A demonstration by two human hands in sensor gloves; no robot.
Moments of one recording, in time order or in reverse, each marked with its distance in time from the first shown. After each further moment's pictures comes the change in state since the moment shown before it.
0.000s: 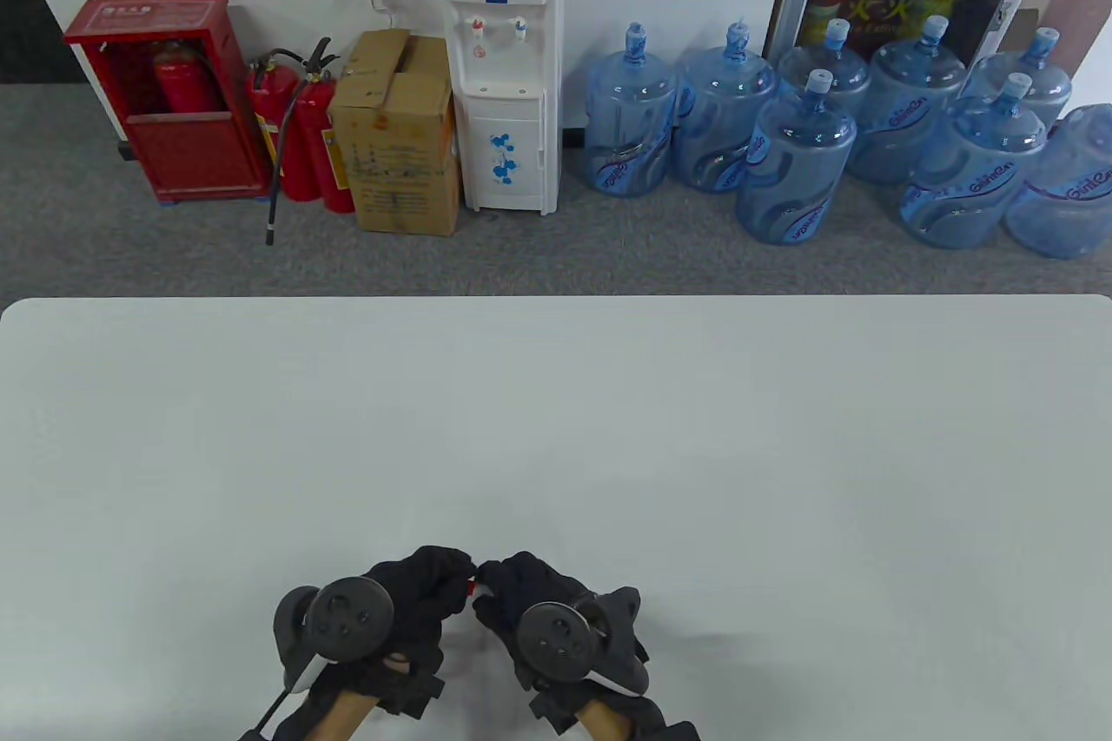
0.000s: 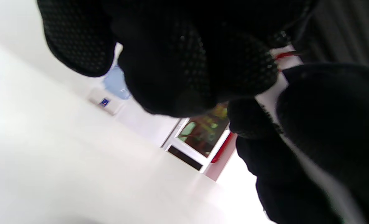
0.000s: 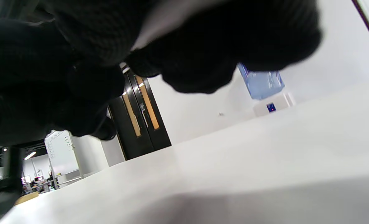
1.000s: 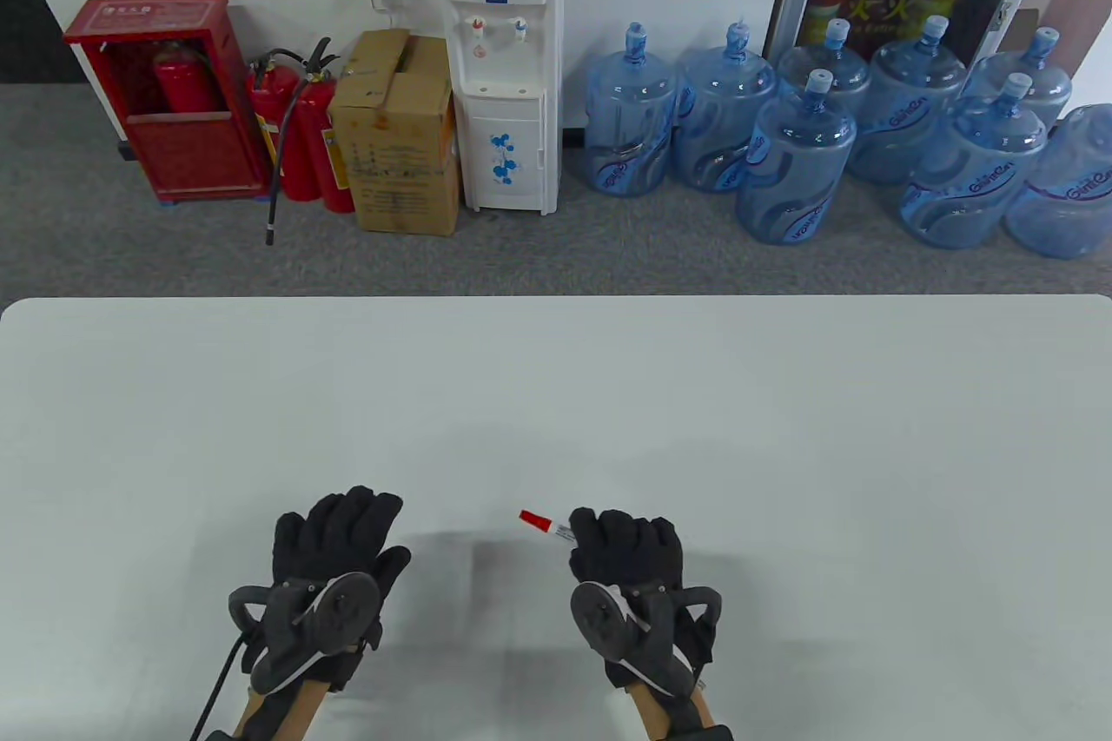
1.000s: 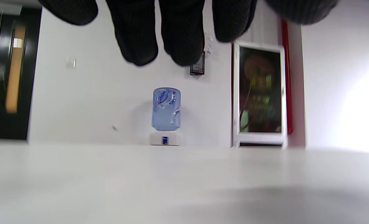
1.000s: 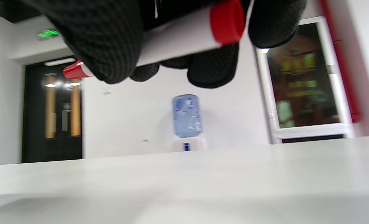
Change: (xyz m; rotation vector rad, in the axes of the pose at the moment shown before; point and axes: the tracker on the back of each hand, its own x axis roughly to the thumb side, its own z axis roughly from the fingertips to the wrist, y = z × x) left_hand -0.024 0.026 0.002 0.112 -0.014 -0.810; right_hand -0.066 -0.030 0.007 -0.104 0.312 0.382
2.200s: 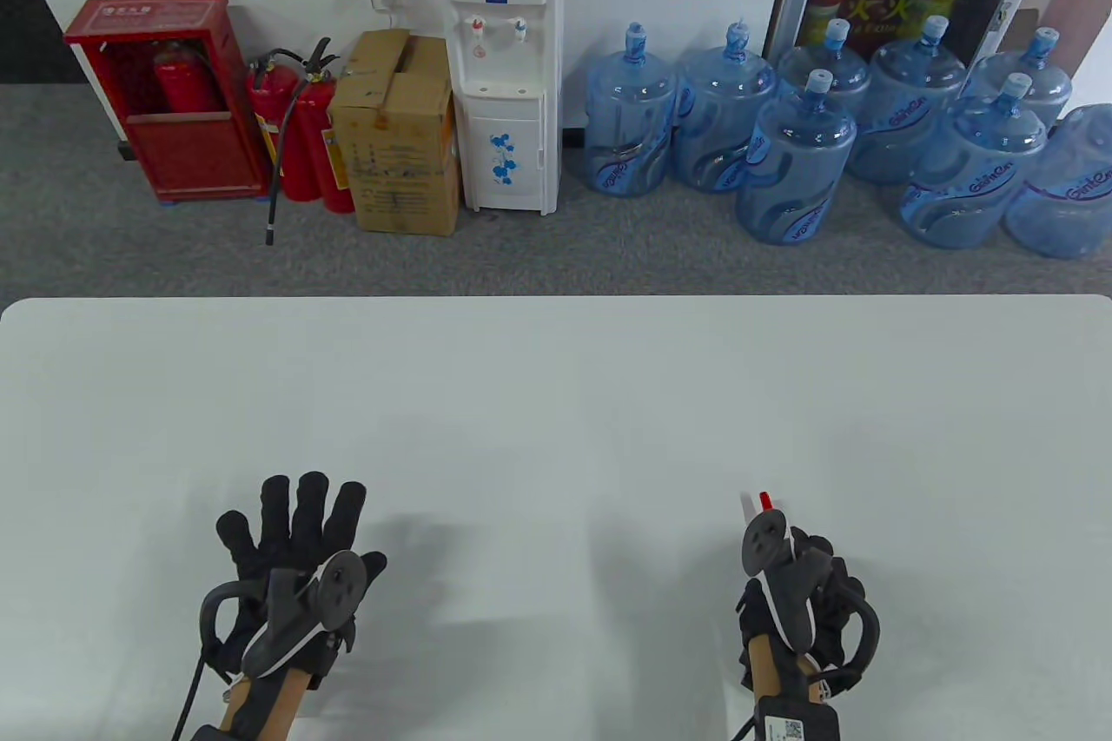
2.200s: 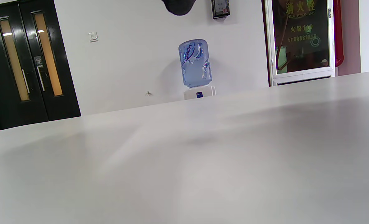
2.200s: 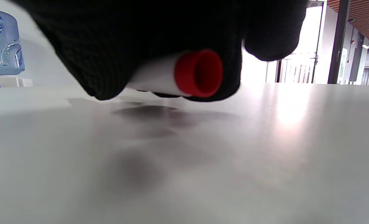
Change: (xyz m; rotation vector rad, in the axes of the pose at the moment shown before) left_hand -0.021 -0.016 -0.003 -0.251 0.118 -0.091; right_hand -0.157 0.012 -0.012 0.269 0.702 0.299
